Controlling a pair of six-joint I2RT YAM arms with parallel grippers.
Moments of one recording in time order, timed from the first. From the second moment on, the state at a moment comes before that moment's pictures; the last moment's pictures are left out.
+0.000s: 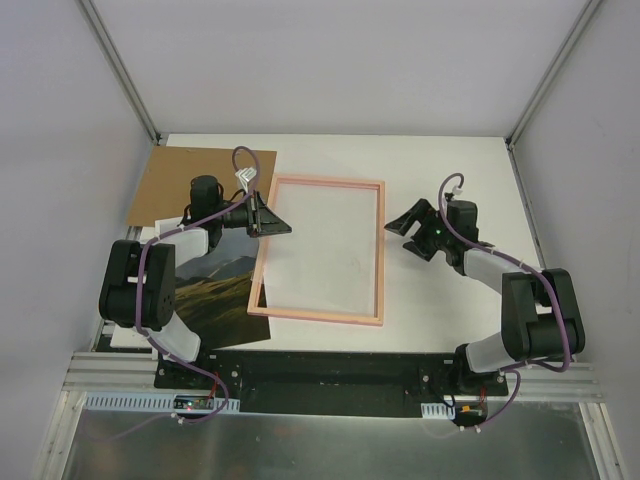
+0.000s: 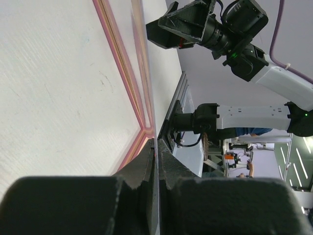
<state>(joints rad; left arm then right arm) -0.10 1.61 0.77 0.43 1.23 -0.88 0.13 1.47 0.64 0.16 -0.44 0.83</state>
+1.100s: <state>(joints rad) -0.10 1.61 0.73 0.48 1.23 -0.90 0.12 1.47 0.64 0.16 -0.44 0.83</state>
